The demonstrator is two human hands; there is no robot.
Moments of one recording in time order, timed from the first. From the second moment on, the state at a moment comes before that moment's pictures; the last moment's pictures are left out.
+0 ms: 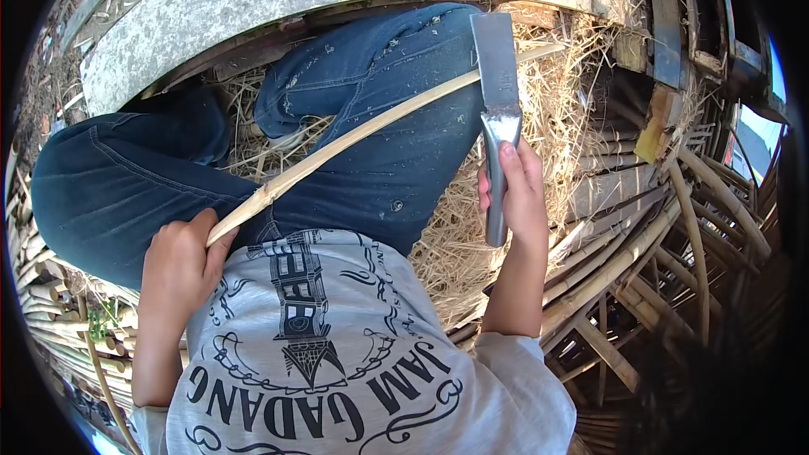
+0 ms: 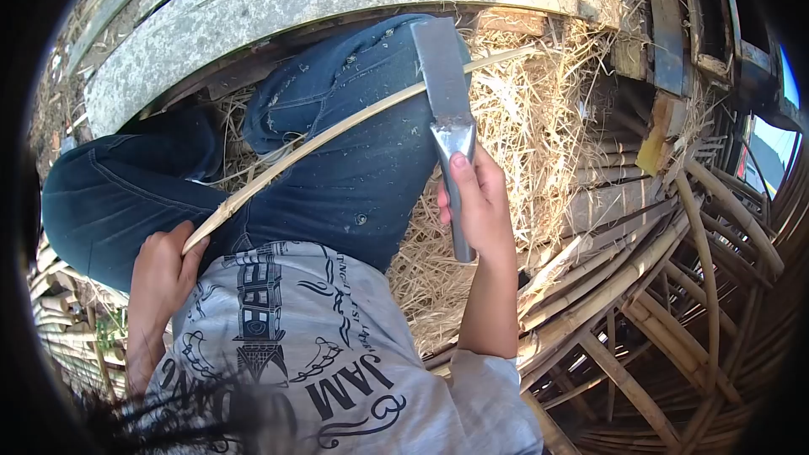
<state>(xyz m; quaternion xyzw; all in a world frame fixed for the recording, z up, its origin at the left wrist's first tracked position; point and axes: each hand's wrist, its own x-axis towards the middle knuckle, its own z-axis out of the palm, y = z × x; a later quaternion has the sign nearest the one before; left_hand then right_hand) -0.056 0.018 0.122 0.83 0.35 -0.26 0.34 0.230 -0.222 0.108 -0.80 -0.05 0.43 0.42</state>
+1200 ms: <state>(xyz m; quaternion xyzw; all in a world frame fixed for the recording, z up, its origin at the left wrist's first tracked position) -0.061 0.016 0.119 0.84 0.34 -0.24 0.34 0.213 -0.222 0.091 -0.82 -0.03 0.36 0.45</state>
